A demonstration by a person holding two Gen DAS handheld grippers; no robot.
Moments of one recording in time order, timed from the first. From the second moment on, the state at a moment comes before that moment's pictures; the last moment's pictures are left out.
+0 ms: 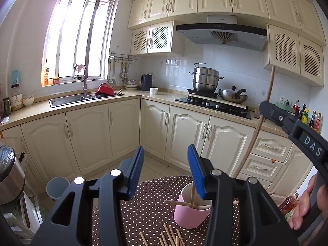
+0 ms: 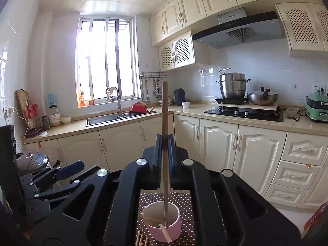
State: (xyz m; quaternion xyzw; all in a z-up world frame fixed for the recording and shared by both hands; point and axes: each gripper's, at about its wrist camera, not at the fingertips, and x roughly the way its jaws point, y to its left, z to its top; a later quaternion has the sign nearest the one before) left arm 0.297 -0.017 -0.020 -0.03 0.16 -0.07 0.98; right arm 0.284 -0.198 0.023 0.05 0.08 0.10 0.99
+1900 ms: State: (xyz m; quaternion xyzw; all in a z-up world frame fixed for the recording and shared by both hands) left arm 0.200 0.023 -0.085 -0.01 0.28 -0.09 0.96; right arm 0.178 -0.196 -0.054 0.05 0.23 0.11 0.97
